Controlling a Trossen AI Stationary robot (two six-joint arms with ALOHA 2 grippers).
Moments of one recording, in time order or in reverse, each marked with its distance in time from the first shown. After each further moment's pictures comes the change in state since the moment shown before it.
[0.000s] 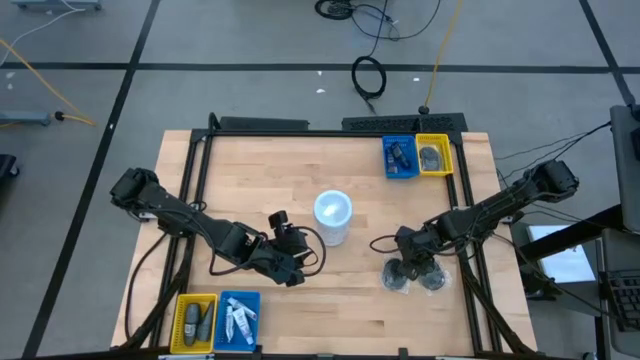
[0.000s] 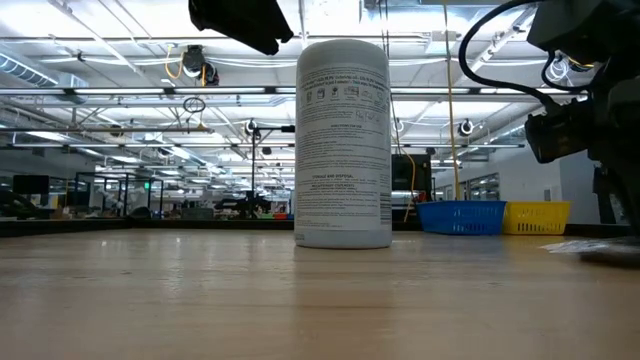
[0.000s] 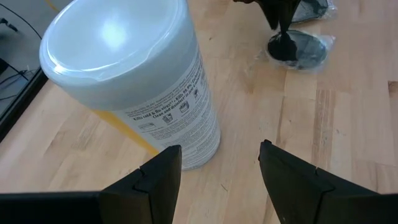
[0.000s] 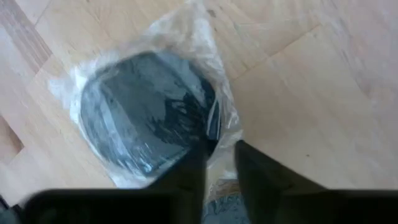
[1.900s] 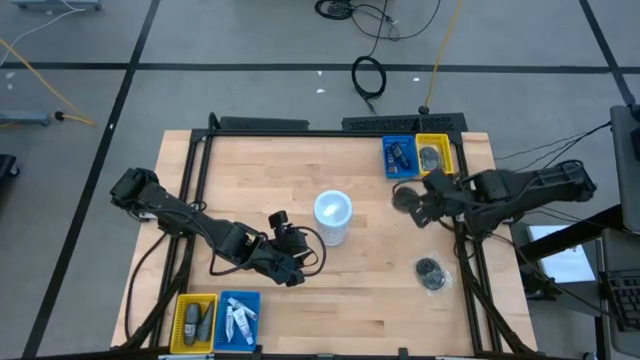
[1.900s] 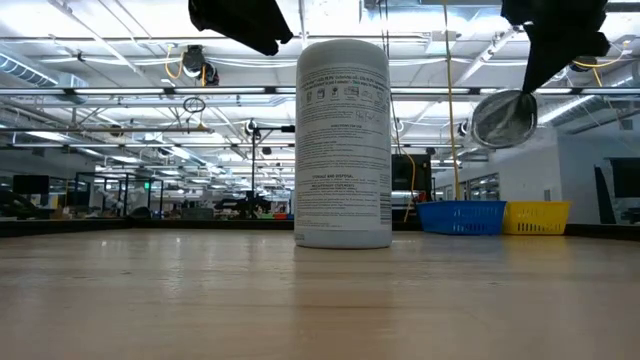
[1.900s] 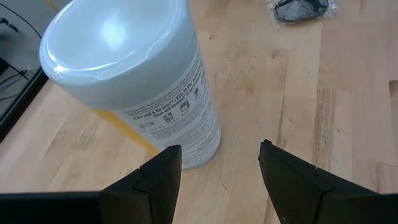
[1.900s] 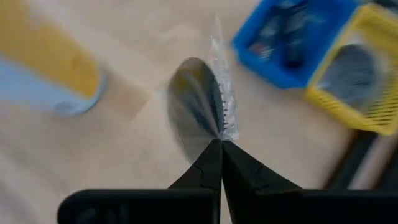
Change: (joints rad) left arm 0.000 0.000 0.000 -0.002 0.000 0.000; right arm -0.159 -0.251 0.543 -0.814 0.612 0.001
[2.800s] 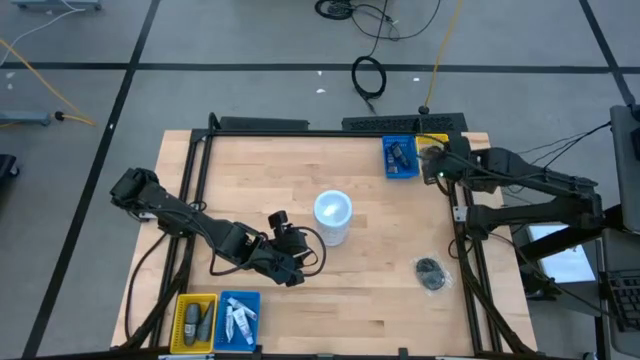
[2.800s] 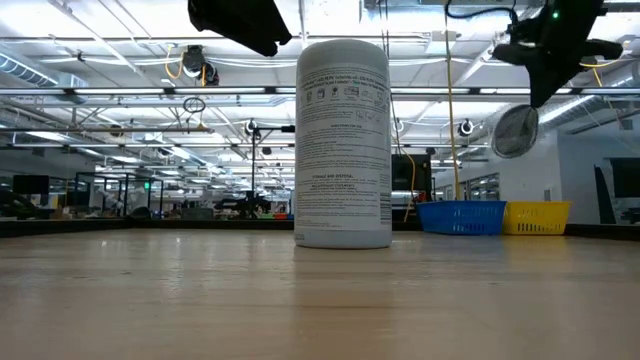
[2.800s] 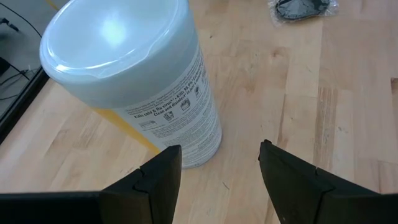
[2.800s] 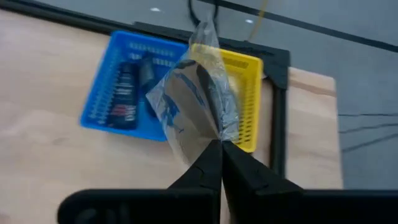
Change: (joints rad) left arm 0.000 0.000 0.000 -0.006 0.000 0.001; right arm -0.472 -0.061 -0.021 -0.096 0.229 -0.082
